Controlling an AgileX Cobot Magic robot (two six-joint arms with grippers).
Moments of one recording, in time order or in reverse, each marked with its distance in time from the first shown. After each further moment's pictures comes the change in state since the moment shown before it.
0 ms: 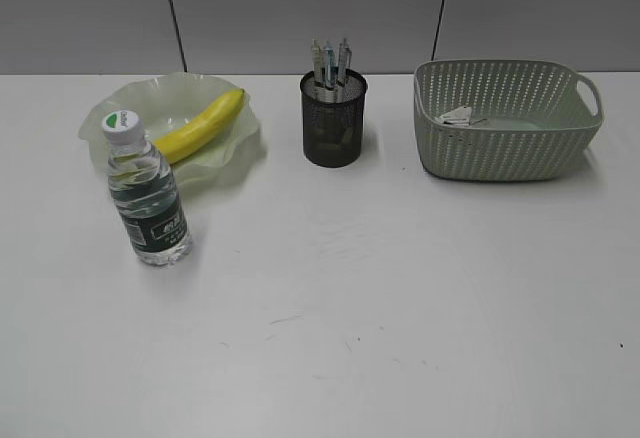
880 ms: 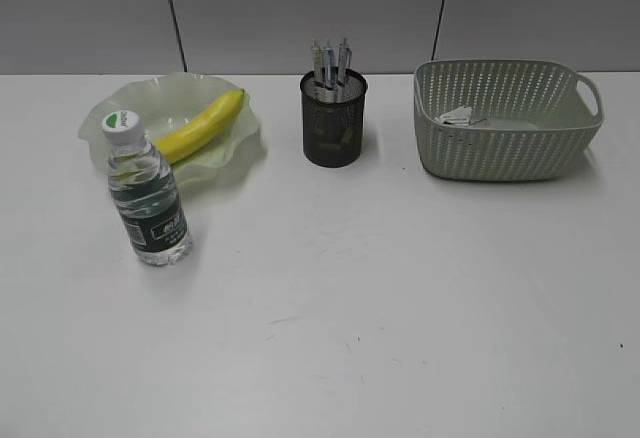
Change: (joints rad) left arm 0.000 0.000 0.000 0.000 0.000 0.000; right arm 0.000 0.000 0.000 0.000 0.000 0.000
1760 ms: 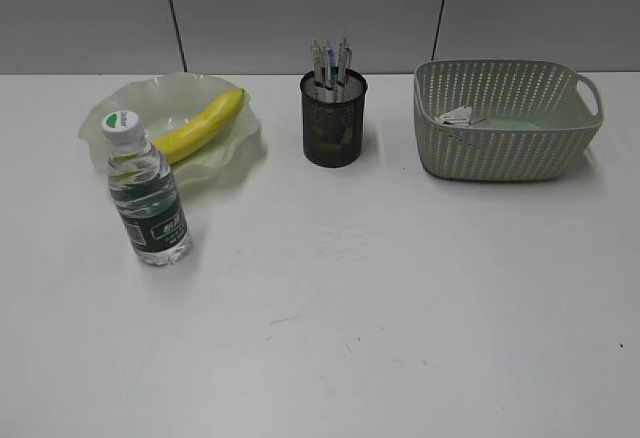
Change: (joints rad) left arm 0.000 0.000 0.000 0.000 0.000 0.000; right arm 0.000 0.000 0.000 0.000 0.000 0.000
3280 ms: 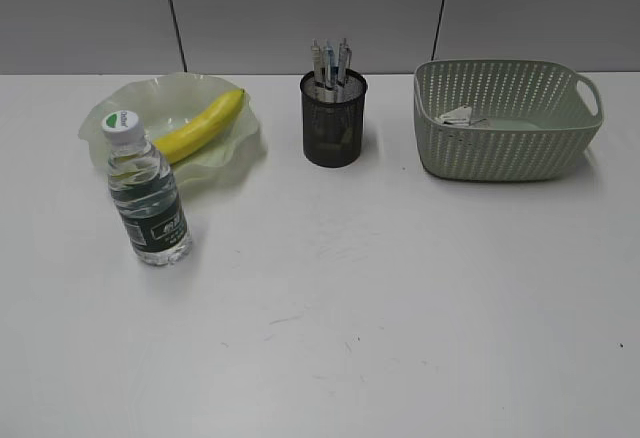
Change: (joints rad) left arm 0.000 0.000 0.000 0.000 0.000 0.000; right arm 0.000 0.000 0.000 0.000 0.000 0.000
